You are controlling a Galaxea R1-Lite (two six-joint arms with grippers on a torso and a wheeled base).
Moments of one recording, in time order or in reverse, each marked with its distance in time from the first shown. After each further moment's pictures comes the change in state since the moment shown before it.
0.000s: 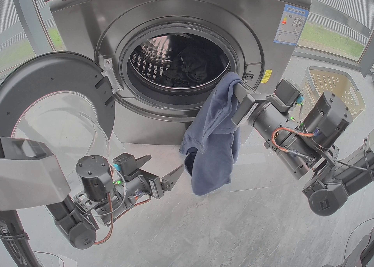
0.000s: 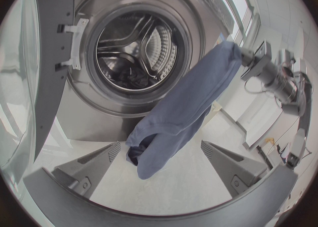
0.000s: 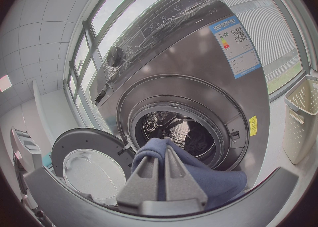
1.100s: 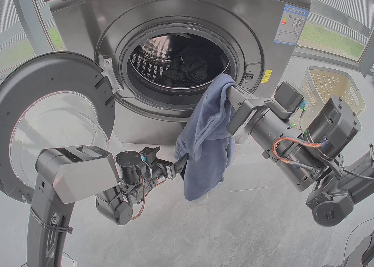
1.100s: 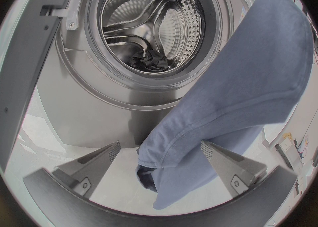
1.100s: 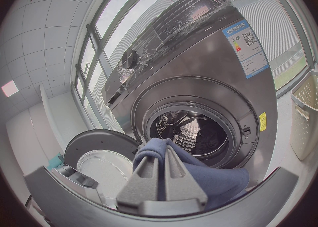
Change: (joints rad) left arm 0.109 0.453 -0.496 0.000 -0.002 0.059; right arm 0.081 -0.040 0.032 -0.002 -0.001 0.004
